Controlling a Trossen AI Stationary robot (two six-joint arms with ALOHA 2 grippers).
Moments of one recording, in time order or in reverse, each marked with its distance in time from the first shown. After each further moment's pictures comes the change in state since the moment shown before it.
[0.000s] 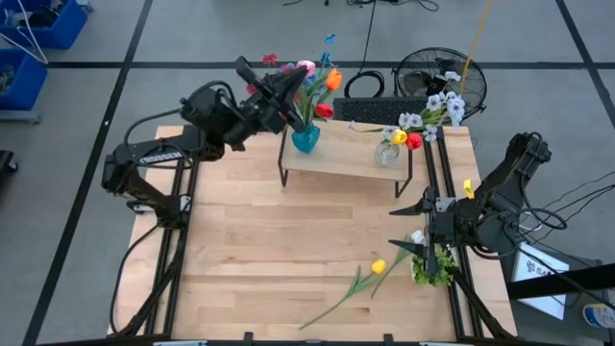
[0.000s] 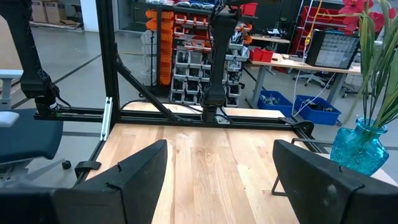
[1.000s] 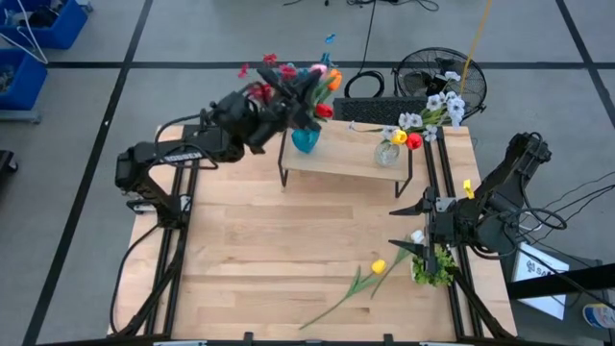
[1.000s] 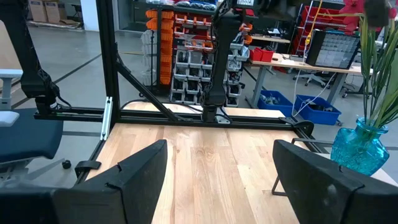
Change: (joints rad) left arm 0.017 0.109 -0.001 0.031 -0.151 -0.042; right arm 0.000 0.000 0.000 0.000 -0.001 0.000
